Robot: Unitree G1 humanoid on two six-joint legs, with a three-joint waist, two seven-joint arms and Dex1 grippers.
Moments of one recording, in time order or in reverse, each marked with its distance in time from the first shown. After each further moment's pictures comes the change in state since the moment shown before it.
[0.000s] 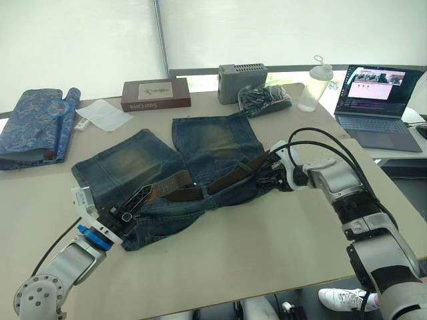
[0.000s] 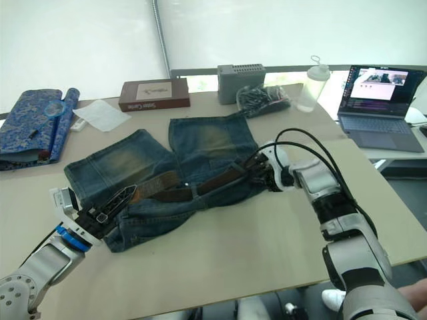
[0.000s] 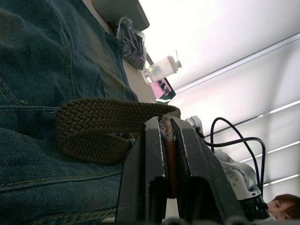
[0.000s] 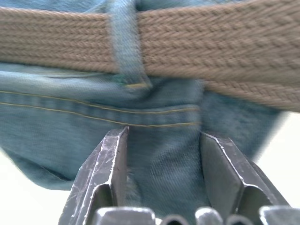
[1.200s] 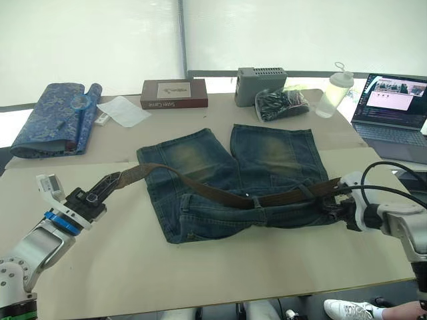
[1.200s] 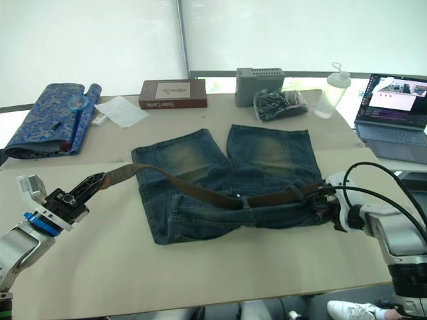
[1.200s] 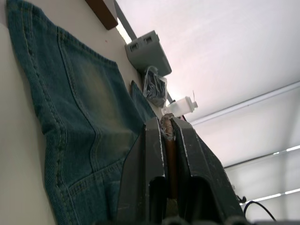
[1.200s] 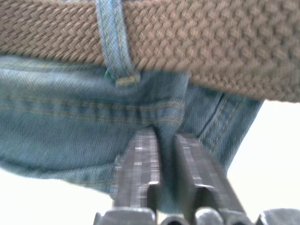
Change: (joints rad) left arm -0.121 0.167 0.116 0.273 -0.103 0.127 -0.006; right arm 0.690 -0.333 -0.499 -0.722 0.174 0.318 -0.073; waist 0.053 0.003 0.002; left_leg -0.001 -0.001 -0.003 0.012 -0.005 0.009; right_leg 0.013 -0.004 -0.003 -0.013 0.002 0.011
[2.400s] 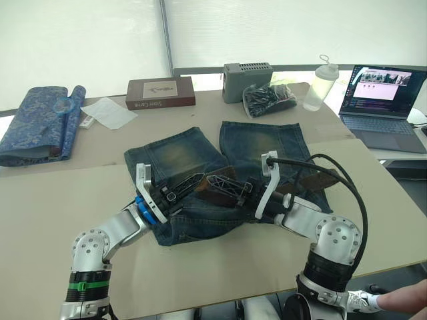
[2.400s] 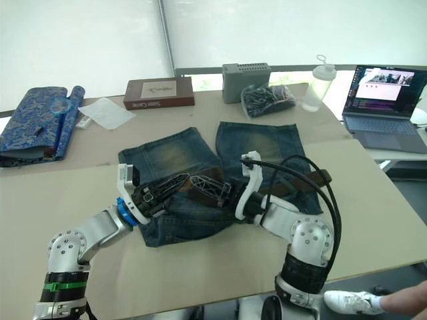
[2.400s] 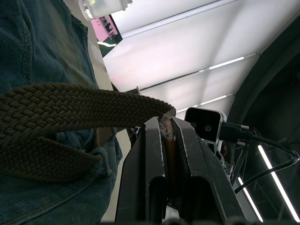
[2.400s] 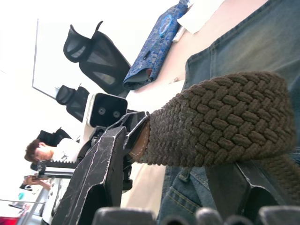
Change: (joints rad) left arm -0.244 -0.265 -0.348 -0.033 0.042 0.063 0.033; right arm -0.247 0.965 -0.159 -0.240 0.664 0.347 -0.637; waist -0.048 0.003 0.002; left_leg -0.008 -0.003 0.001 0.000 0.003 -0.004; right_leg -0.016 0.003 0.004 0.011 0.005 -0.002
